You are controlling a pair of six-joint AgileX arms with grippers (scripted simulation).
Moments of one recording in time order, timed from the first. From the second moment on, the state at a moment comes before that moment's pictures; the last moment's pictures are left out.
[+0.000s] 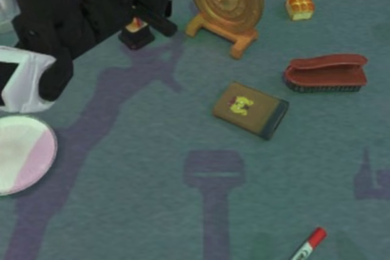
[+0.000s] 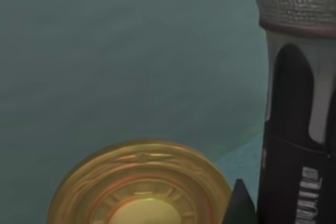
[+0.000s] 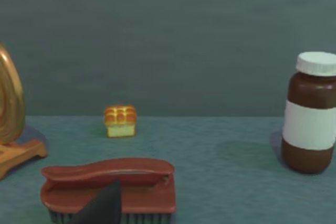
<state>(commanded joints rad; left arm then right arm) -0.32 1.80 0.96 0.84 0.48 0.02 0.00 0.00 0.00 0.00 0.00 0.00</state>
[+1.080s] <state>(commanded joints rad) -0.63 1.50 0.81 0.76 0.15 0.01 0.00 0.00 0.00 0.00 0.00 0.00</state>
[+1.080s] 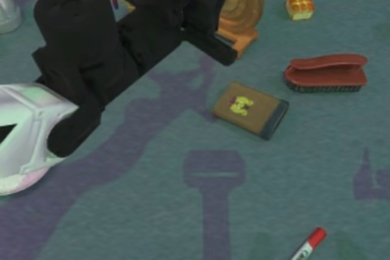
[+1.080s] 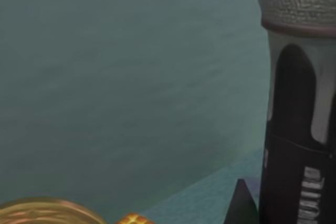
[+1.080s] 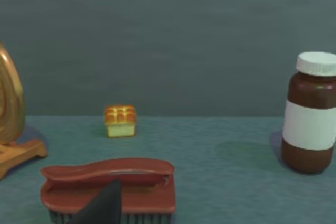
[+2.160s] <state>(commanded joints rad) -0.63 1.50 0.81 0.76 0.15 0.01 0.25 0.38 0.27 0.14 0.02 -0.01</state>
